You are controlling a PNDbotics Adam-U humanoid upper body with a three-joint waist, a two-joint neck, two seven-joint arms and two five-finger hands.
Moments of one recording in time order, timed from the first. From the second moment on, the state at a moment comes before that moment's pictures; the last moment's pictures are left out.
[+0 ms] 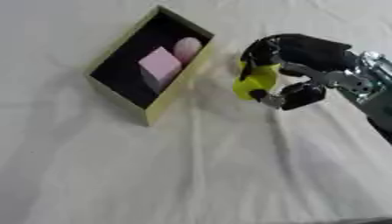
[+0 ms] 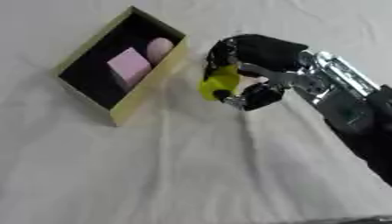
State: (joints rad) left arm -0.50 0.46 -0.03 -1.98 -0.01 -0.11 0.30; right arm -0.77 -0.75 0.45 -1.71 0.52 -0.36 0.28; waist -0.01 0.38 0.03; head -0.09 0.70
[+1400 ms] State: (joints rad) left arm -0.55 0.43 -0.05 -1.98 0.01 -0.13 0.31; right arm -1.16 -0.27 0.36 -1.04 0.83 -0.49 0.20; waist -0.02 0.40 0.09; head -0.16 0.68
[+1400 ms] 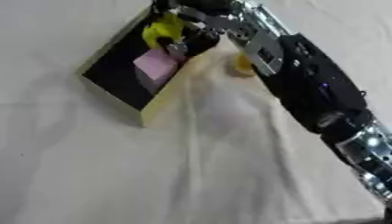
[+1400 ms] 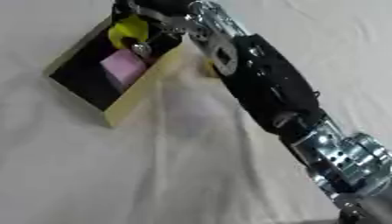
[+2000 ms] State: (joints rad) left arm -0.55 0.42 -0.05 -1.98 0.01 -0.13 0.31; right arm -1.16 -0.22 0.33 -0.97 0.97 -0.52 0.09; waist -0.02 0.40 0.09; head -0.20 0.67
